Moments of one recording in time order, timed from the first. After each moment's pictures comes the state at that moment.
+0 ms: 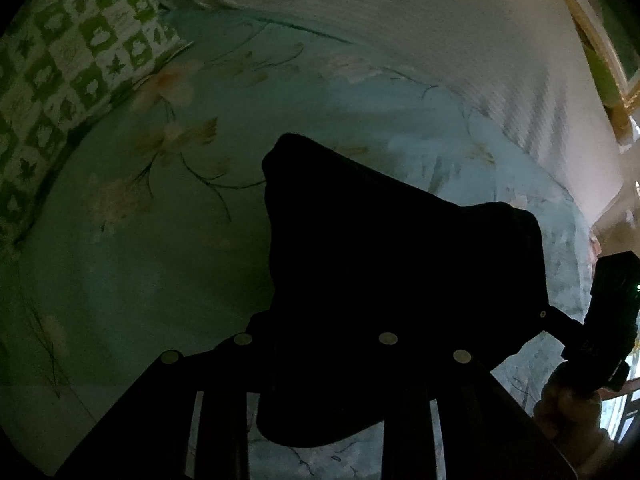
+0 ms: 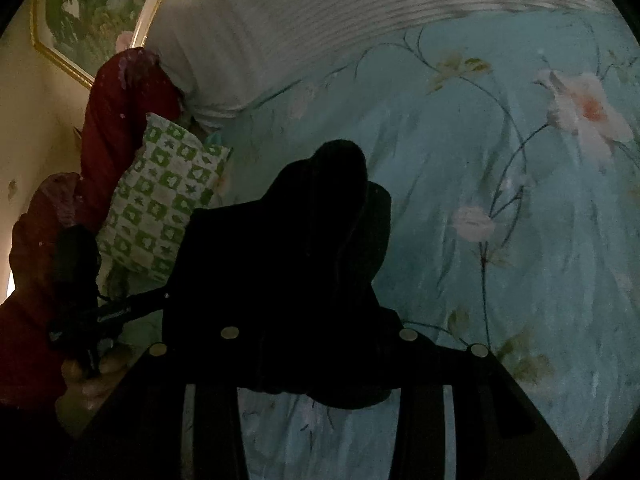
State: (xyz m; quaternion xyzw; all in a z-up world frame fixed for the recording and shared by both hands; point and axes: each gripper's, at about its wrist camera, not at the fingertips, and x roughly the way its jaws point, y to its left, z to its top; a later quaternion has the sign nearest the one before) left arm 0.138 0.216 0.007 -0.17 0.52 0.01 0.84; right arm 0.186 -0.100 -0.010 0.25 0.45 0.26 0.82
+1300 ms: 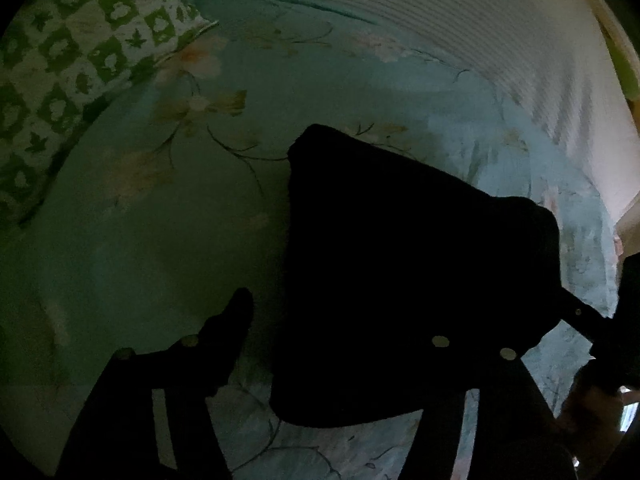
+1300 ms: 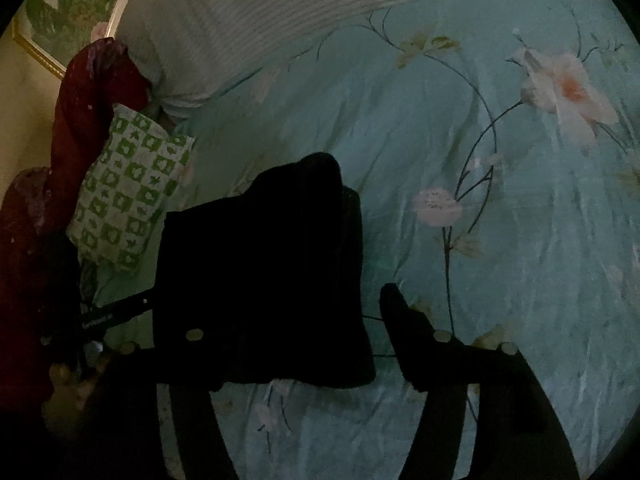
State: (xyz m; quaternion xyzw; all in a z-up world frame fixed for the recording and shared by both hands) left arm 0.131 0.213 -0.022 -0.14 0.53 0.05 0.84; right arm 0.179 -0.112 -0.028 0.24 0.47 0.21 0.82
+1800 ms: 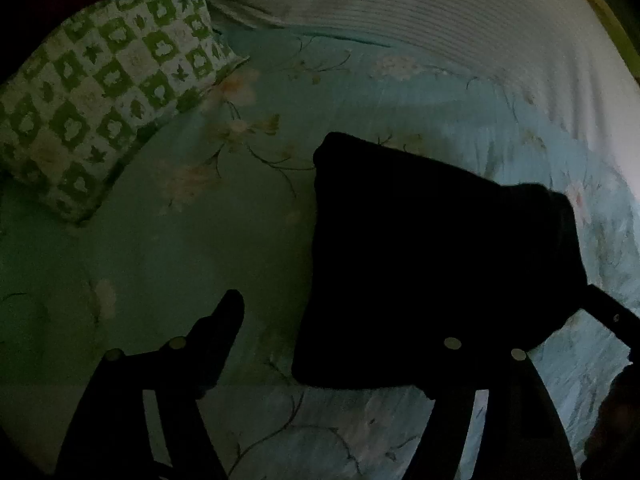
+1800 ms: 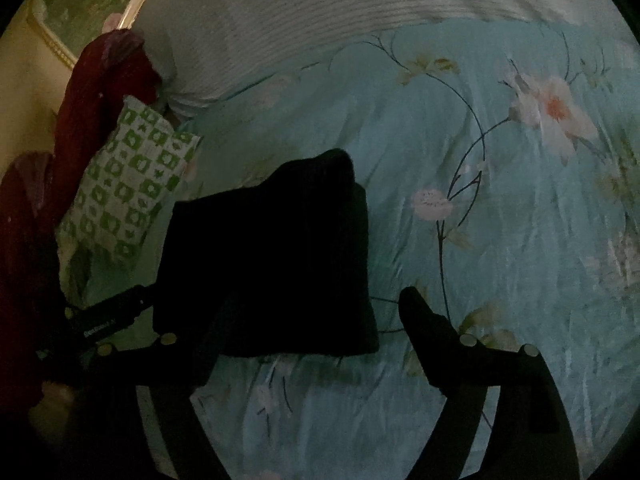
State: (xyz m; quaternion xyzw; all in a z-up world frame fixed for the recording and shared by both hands) left arm 0.092 0.187 -0.010 -0.08 0.48 0.13 0.86; right arm 0.151 -0.100 -0.009 0.19 0.44 0.20 0.85
